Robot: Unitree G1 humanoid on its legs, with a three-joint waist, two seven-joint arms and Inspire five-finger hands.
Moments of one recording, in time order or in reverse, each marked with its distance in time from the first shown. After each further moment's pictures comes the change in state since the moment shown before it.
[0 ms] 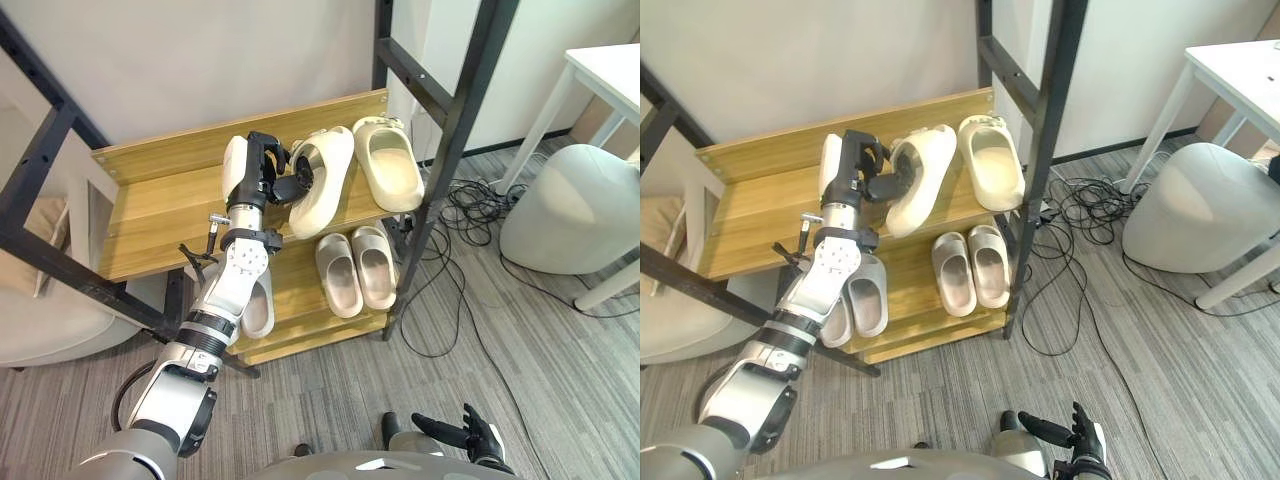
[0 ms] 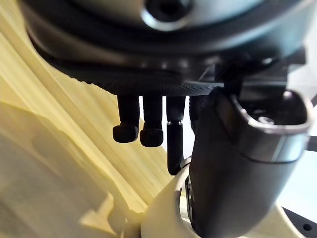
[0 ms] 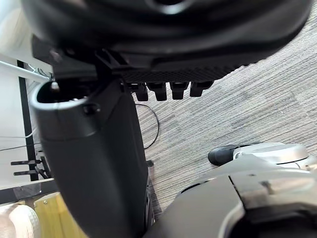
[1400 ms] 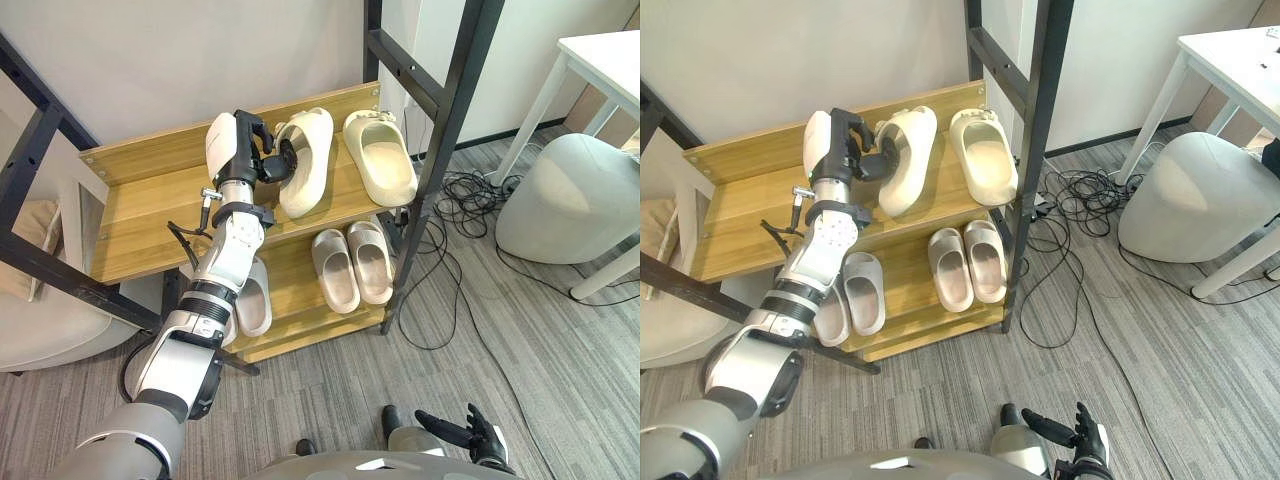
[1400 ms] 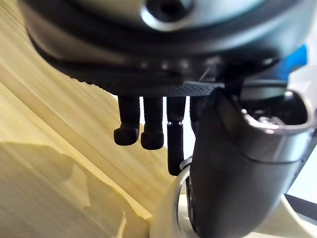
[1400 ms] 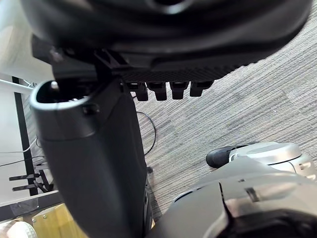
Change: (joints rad) left arm -0.135 -0.017 0.060 0.150 0.117 0.075 0.020; right arm 0.006 0.005 0.001 -0.003 0.038 -0.013 -0.009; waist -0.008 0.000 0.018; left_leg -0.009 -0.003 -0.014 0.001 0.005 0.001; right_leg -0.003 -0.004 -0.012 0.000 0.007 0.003
